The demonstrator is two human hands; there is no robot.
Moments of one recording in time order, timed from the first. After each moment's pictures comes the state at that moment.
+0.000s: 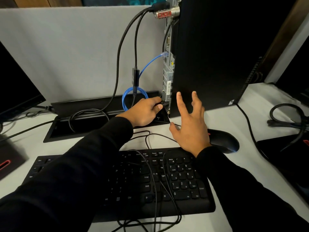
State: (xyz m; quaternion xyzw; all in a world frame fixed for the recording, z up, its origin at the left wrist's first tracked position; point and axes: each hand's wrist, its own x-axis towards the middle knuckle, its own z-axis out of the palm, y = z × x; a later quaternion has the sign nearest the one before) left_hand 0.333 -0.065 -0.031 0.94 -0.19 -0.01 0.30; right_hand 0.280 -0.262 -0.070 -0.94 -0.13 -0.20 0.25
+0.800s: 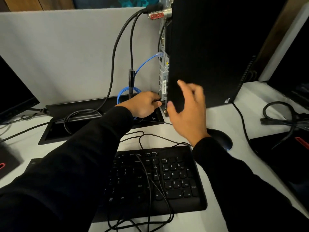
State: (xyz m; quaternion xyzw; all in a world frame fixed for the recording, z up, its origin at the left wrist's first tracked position) left_hand 0.346 -0.084 -0.001 0.95 -0.19 -0.07 0.24; right_hand 0.292 -0.265 -0.036 -0.86 -0.13 -0.32 0.37
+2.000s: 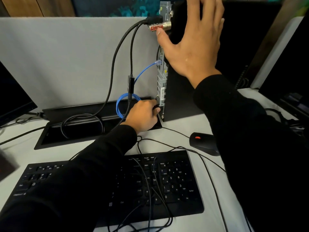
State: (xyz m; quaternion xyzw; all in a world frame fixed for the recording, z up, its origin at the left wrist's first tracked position) left_hand 0.335 -0.091 -0.034 0.95 -0.16 0.13 0.22; right_hand 0.343 -0.245 0.129 -0.82 -0.07 -0.54 0.17
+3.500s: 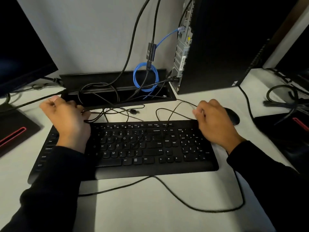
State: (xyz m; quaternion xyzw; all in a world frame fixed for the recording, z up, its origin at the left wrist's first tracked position) left_hand 0.188 0.059 -0.046 0.46 0.30 0.37 0.75; right_hand 0.213 -0.295 -0.049 -0.97 -0.11 -0.10 0.20
